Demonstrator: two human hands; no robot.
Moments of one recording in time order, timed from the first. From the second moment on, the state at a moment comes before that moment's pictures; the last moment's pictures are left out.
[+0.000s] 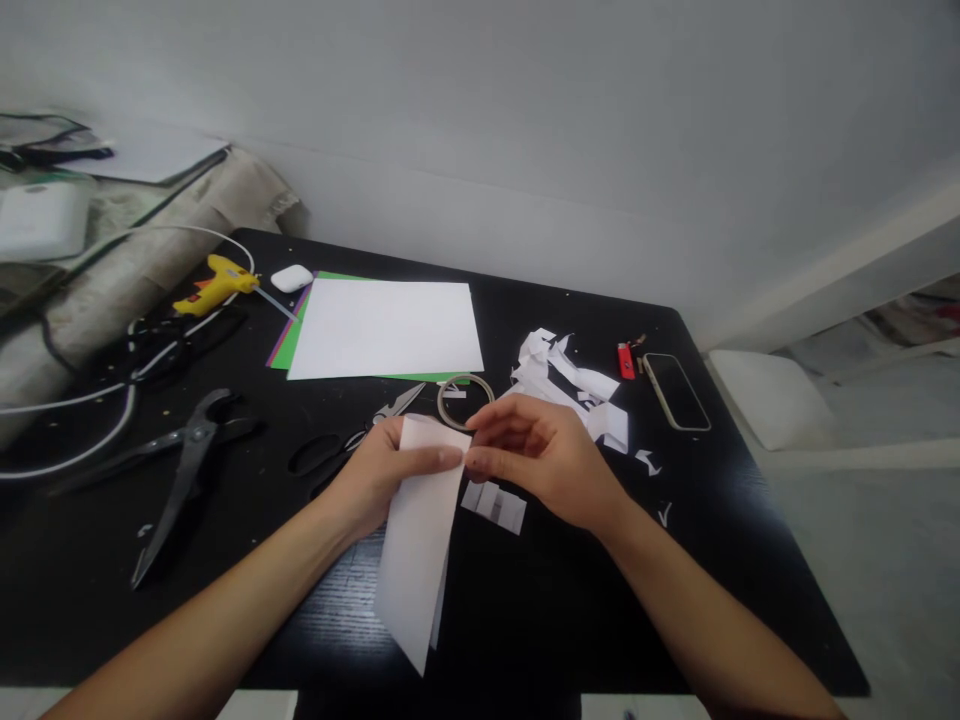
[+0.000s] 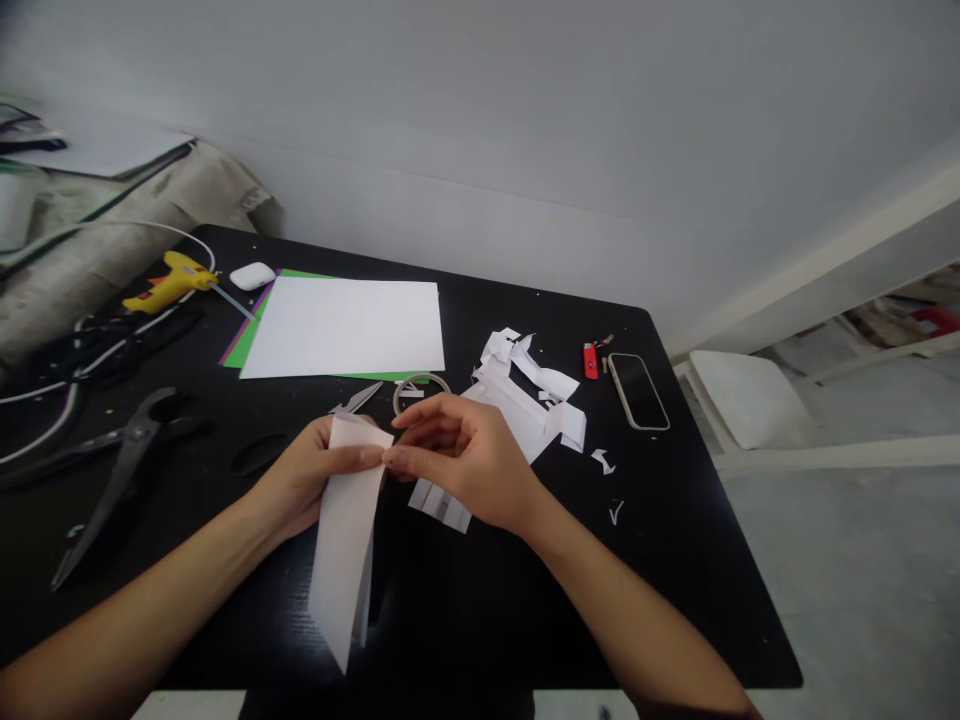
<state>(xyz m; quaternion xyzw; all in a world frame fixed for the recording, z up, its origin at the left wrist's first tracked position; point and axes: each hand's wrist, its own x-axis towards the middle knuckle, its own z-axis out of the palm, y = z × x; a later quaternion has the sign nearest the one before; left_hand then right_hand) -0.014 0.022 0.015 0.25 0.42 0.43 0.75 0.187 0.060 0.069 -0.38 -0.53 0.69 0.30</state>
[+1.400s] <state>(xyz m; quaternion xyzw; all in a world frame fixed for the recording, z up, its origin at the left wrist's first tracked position) -0.019 0.029 0.010 0.42 0.58 0.57 0.40 0.189 0.073 0.062 -0.37 -0.59 0.66 0.28</state>
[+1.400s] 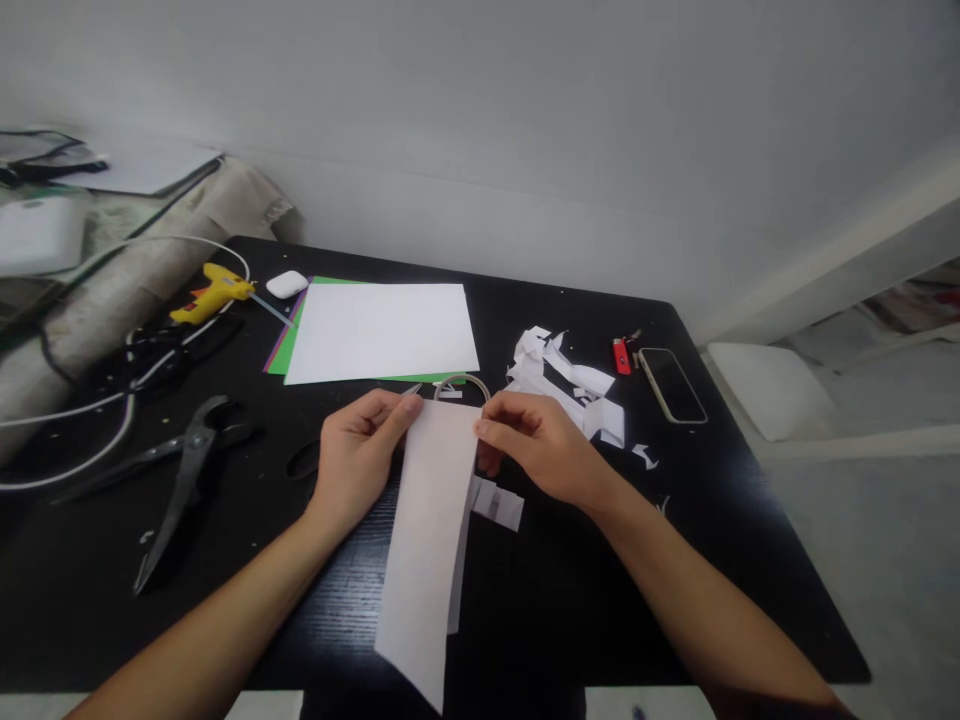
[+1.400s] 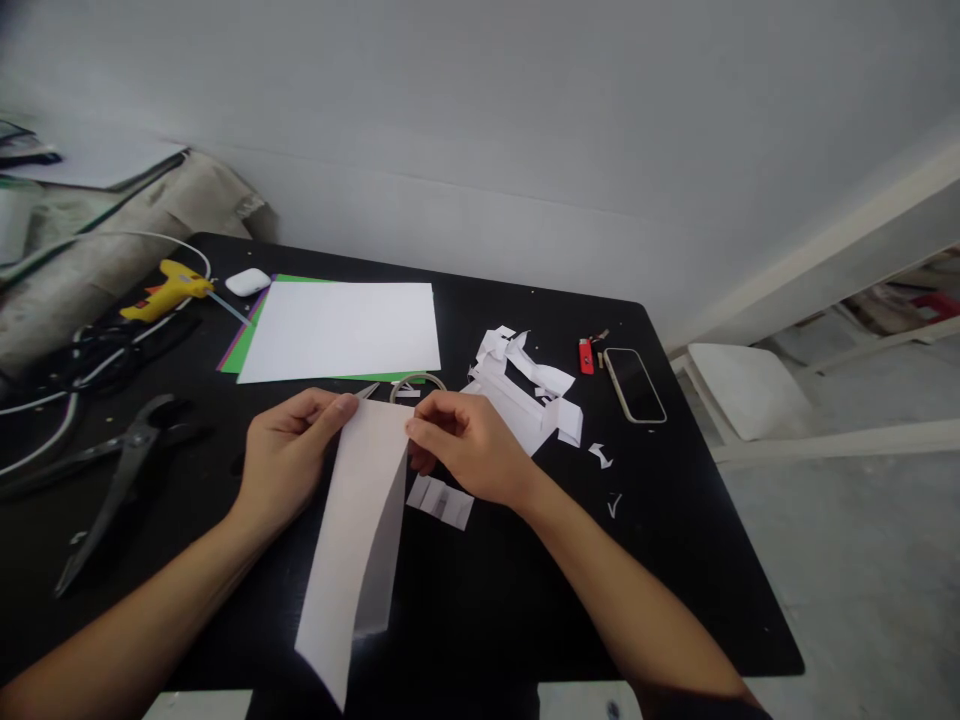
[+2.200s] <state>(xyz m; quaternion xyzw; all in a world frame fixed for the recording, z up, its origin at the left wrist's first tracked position) -0.014 0.031 0.006 0.29 0.51 0.54 0.60 0.187 0.071 0.064 -0.42 -0.56 0.66 0.29</state>
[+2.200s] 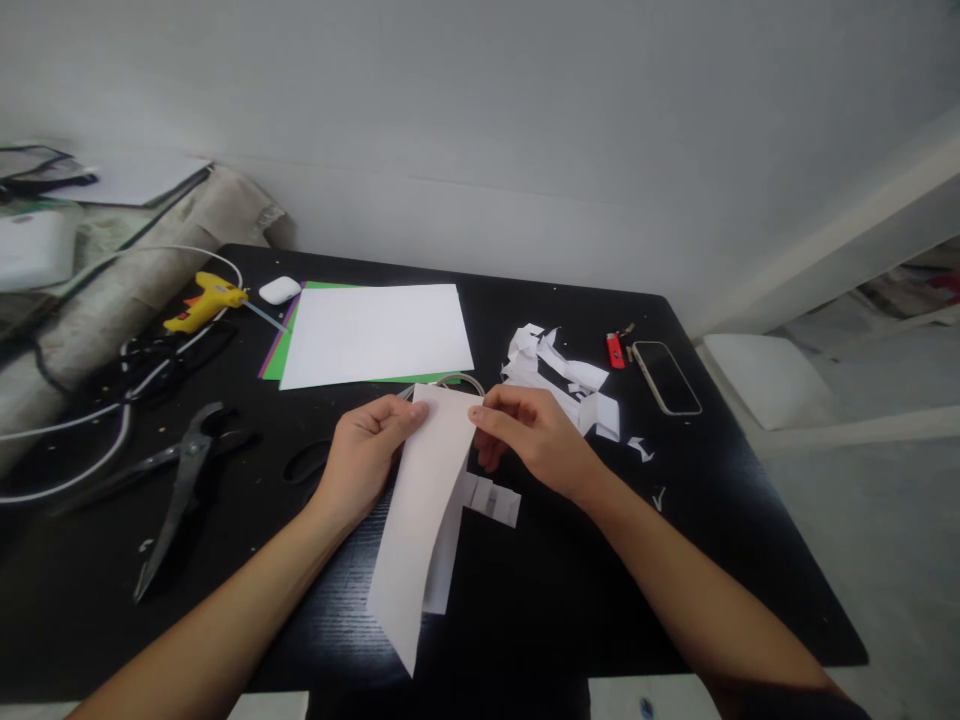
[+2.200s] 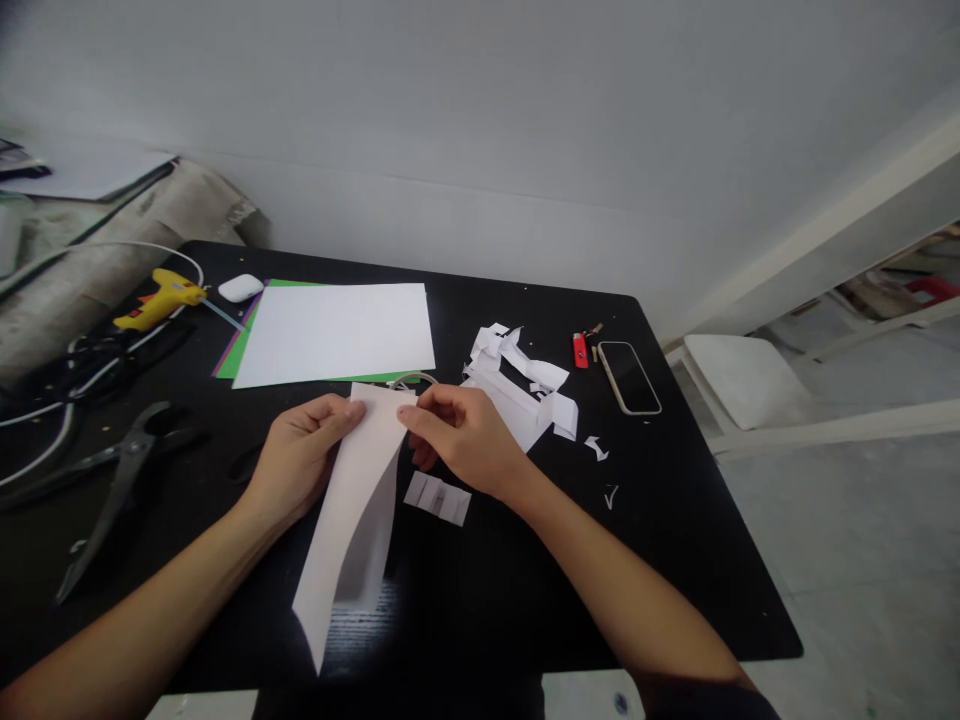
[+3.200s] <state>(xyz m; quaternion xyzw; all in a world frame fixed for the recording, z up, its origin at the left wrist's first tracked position) -0.008 0.025 0.013 0.40 0.50 0.37 0.67 0.201 0.086 0.065 -0.48 -0.65 0.52 0.27</state>
